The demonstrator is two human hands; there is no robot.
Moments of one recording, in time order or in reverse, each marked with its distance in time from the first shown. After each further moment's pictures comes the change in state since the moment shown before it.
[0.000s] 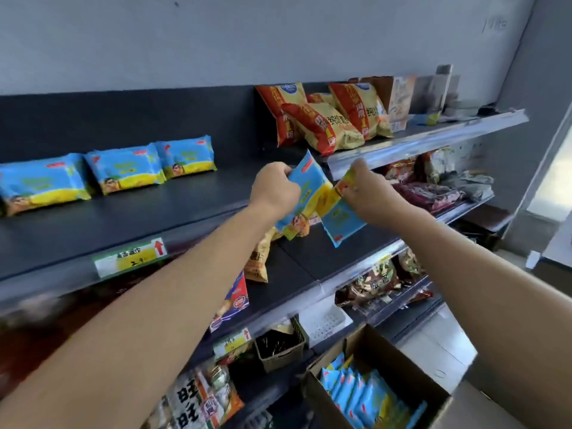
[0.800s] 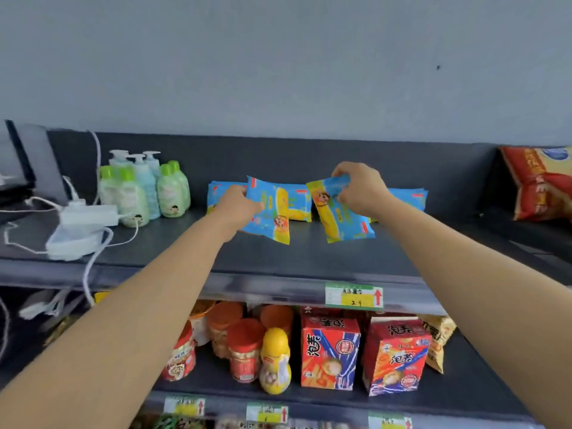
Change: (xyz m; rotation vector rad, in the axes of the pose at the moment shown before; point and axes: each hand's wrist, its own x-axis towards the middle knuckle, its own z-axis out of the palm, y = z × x) left_hand -0.051 -0.201 -0.320 -0.192 0.466 -0.506; right_hand 0.054 -0.334 0.142 0.196 -0.167 -0.605
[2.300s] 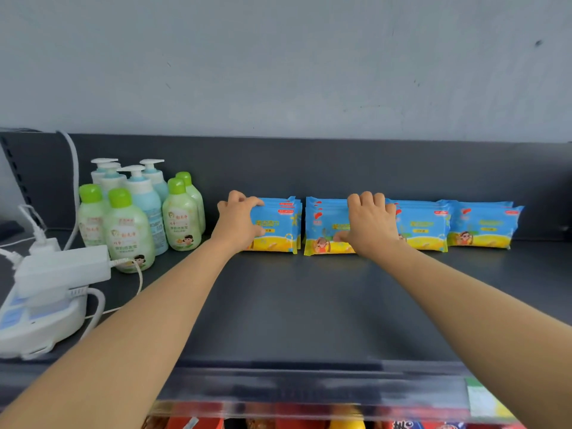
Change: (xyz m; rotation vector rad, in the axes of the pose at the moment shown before) left_hand 0.186 -0.097 -0.066 0.635 0.049 0.290; right_hand 0.107 -0.024 0.162 -0.647 0.035 0.006
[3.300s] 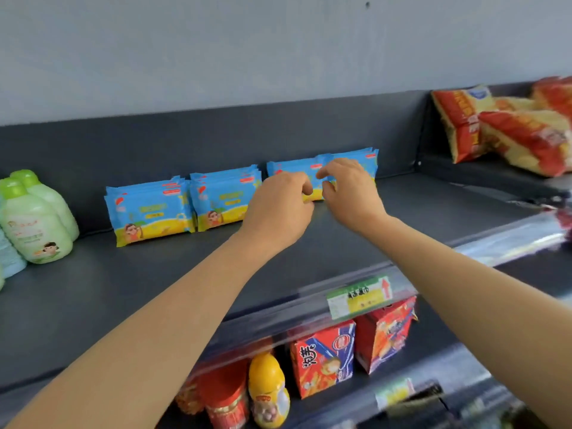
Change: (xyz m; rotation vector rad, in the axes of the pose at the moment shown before) left_hand -0.118 0.217 0.035 -0.106 -0.136 0.483; right_hand -0.098 0.121 -0.038 0.402 0.250 0.168
